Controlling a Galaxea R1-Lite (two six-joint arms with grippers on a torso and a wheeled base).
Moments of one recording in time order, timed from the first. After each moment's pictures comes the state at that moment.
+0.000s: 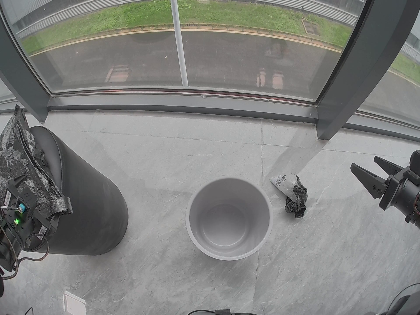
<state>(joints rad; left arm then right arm) -0.04 1.13 -0.29 -0.60 0.23 0.82 0.29 1.15 -0.33 -0.78 0.06 0.14</state>
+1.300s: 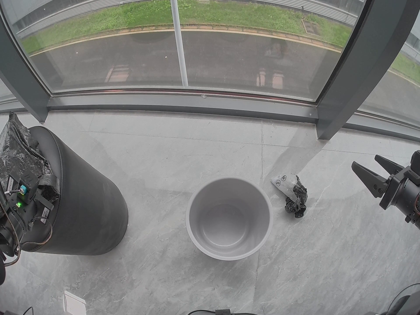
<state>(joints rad) -0.02 1.23 -0.35 -0.69 0.23 0.75 0.28 1.15 -0.32 -0.82 0.06 0.13</state>
